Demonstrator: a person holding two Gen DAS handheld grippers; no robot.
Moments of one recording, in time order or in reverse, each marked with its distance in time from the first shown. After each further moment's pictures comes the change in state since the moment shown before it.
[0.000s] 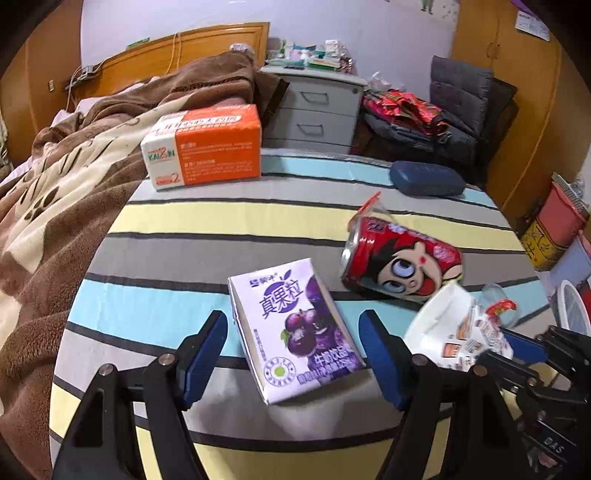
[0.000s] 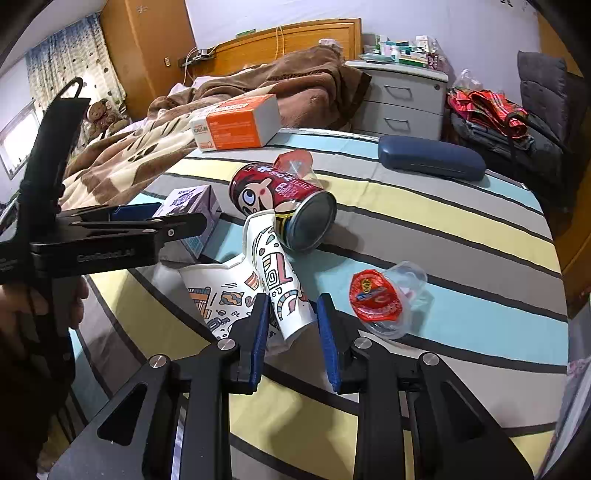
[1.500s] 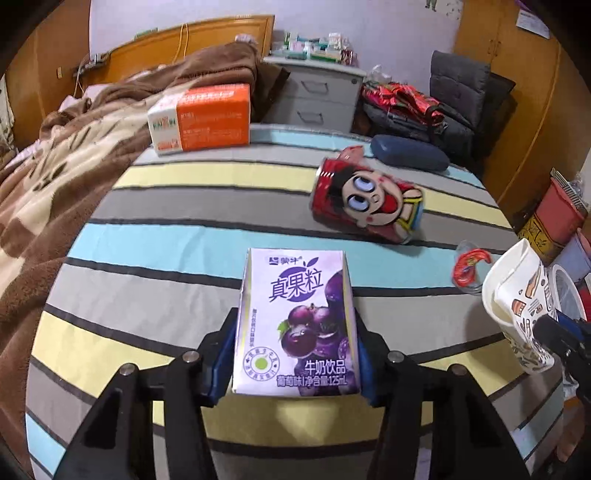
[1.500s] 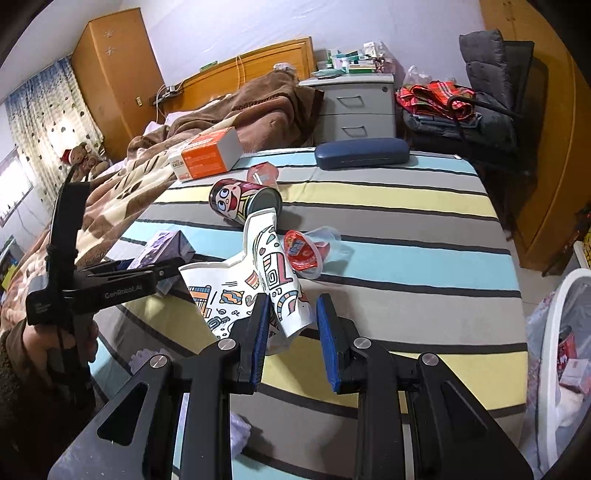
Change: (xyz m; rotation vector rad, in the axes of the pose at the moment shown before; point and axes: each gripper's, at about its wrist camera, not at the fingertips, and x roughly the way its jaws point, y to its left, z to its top) left arm -0.025 -0.027 -0.042 -0.028 0.002 0.006; right arm -0.052 -0.029 -0.036 0.153 -0.100 -0.037
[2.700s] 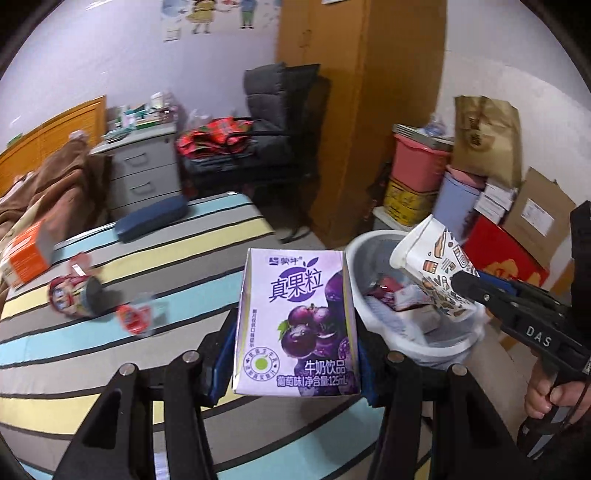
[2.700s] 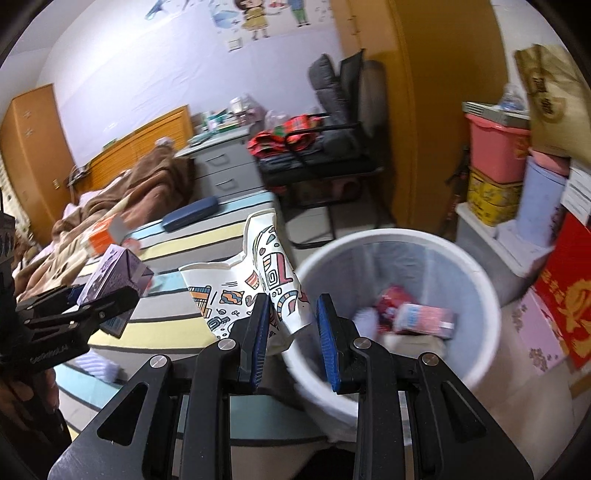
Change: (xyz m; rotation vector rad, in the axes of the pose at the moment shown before) left arm -0.085 -0.255 -0.025 0.390 -0.137 -0.360; right arm -0.143 -0.137 -0.056 0.271 -0.200 -0.333
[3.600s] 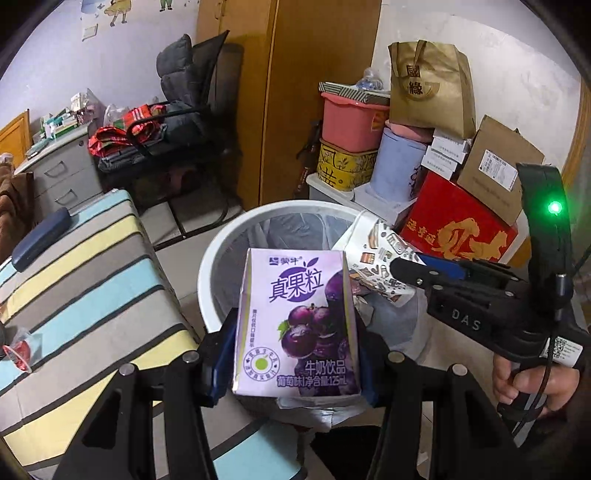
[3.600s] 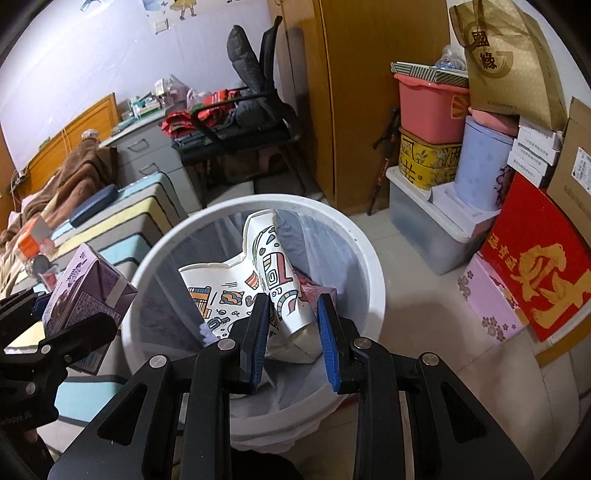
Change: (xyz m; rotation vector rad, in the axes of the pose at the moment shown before) left arm 0.071 -0.108 0.008 0.131 0.111 -0.177; right arm 0.024 -0.080 -0.008 0.065 0.121 -0.194
